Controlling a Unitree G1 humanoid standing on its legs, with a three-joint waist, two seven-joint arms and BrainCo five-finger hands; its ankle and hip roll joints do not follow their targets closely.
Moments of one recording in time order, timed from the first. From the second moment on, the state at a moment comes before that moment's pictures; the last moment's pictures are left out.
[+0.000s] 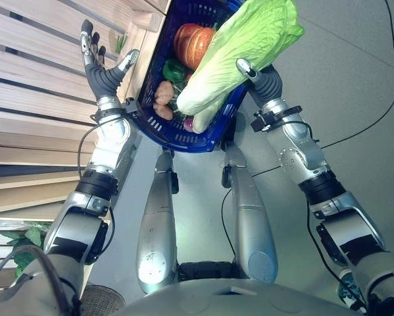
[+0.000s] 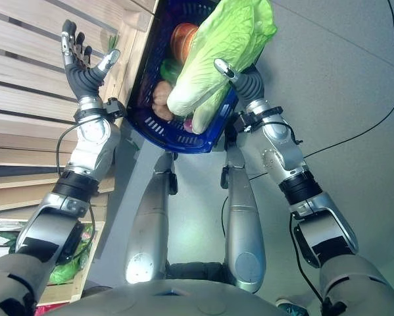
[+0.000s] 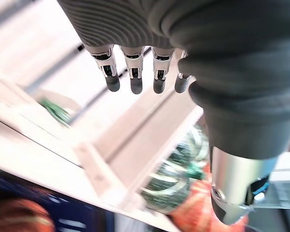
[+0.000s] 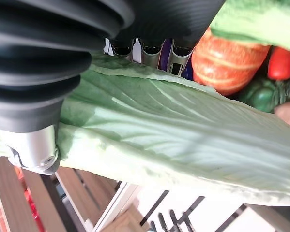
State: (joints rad) left arm -0.67 0.45 -0.24 0.47 -0.39 -0.37 0.60; right arm -0.68 -0.46 0.37 0.24 0.76 -0.17 0.04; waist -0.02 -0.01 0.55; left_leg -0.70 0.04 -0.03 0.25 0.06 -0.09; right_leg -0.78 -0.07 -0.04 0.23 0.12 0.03
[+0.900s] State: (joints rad) left arm -0.82 0.49 -0.34 0.85 -0.38 -0.31 0.49; right arm -1.11 -0.40 0.49 0.95 0.75 0.08 -0.12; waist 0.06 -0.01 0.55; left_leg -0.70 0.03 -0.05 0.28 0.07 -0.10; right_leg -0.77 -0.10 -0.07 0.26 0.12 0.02
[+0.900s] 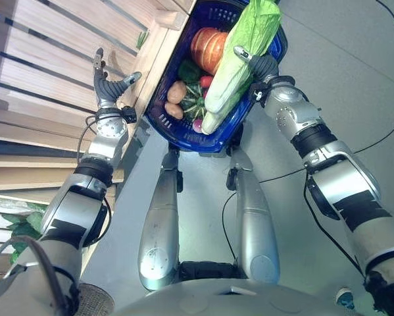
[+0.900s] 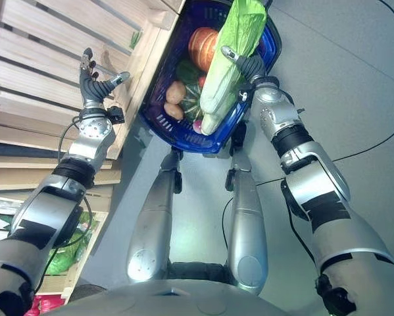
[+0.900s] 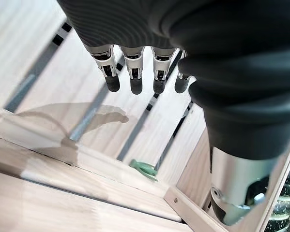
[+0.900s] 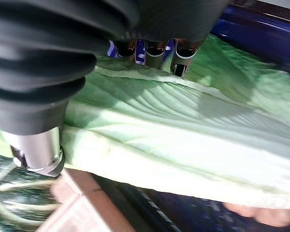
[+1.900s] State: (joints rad) left arm -0.85 0.44 -0.43 0.86 -0.38 -0.34 0.52; right arm -1.19 -0.35 0.43 1.25 0.69 0.19 -0.10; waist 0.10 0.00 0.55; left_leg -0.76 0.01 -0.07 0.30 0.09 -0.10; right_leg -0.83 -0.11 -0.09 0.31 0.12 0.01
